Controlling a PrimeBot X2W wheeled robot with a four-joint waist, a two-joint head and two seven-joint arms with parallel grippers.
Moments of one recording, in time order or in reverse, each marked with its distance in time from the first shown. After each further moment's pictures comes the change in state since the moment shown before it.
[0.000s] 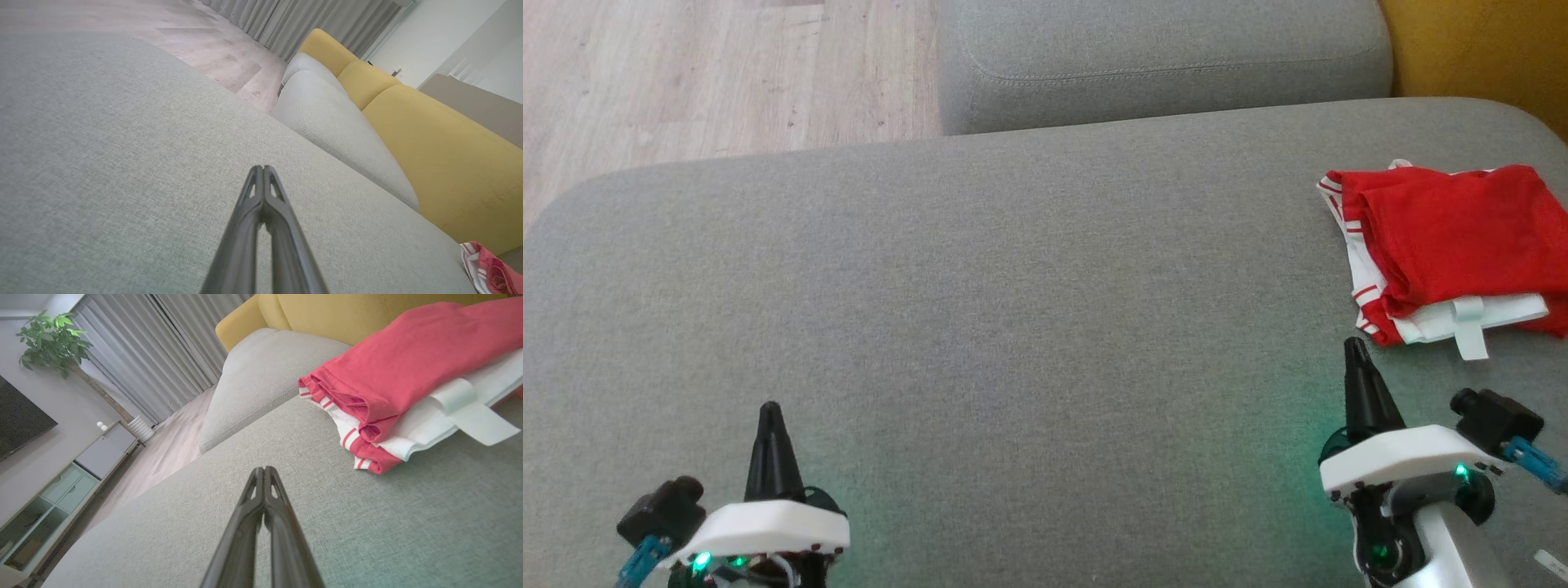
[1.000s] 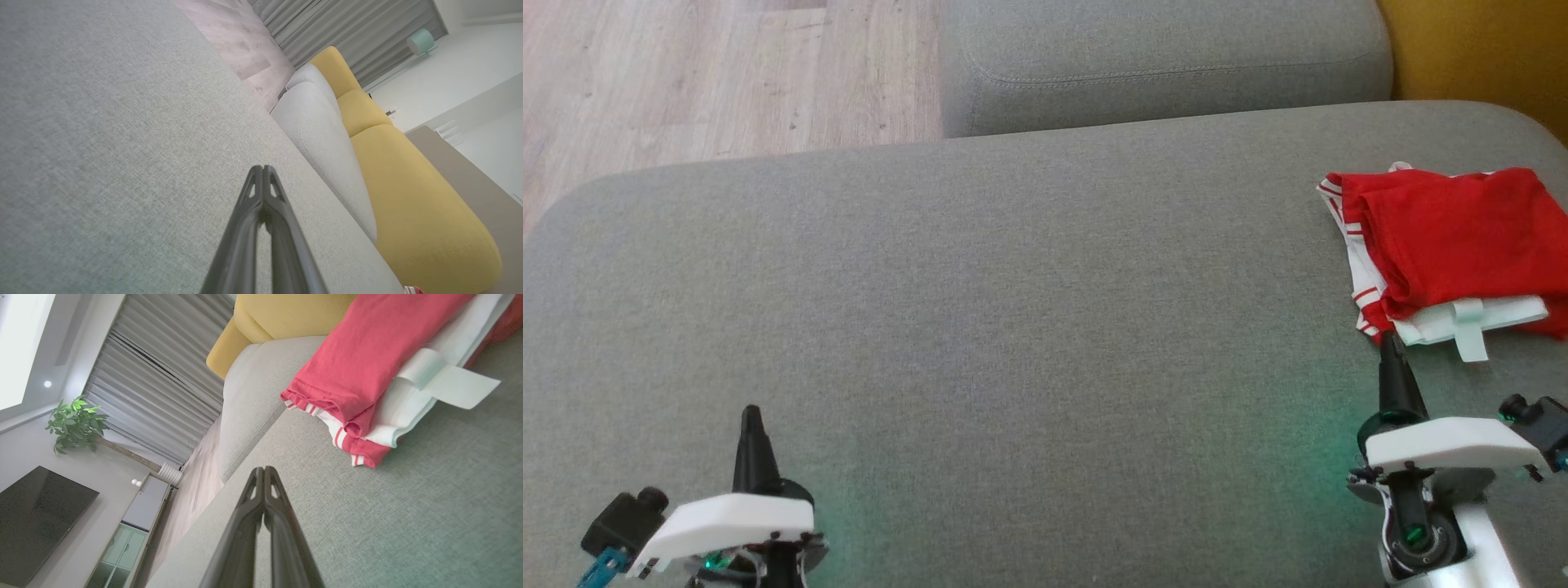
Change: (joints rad) left arm -0.003 0.000 0.045 -0.026 -0.303 -0.035 0.087; right arm 0.007 0.002 -0.060 -0.061 0.336 0.000 0.084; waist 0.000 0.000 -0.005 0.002
